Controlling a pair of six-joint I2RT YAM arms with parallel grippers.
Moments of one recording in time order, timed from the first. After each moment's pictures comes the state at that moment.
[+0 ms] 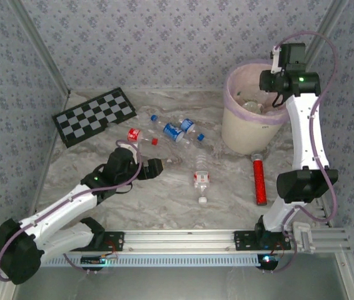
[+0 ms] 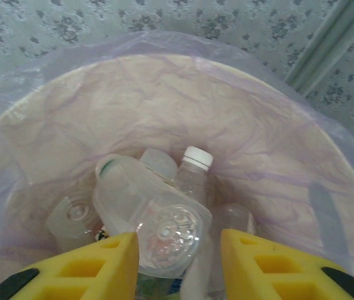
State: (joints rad) left arm -0.67 0.98 0.58 -0.24 0.07 -0.72; right arm 0.01 1.72 2.09 -1.05 0.09 0.00
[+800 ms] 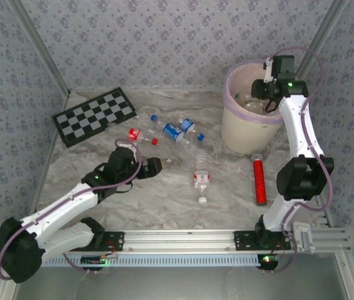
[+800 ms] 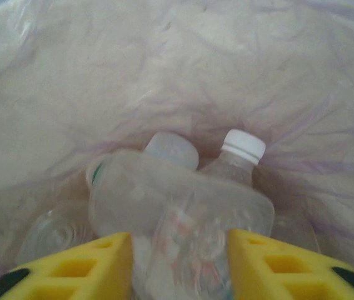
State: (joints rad) left arm -0.66 1.00 0.60 -0.26 0.03 -0.76; right arm -0.01 1.74 1.86 -0.86 -0.01 0.06
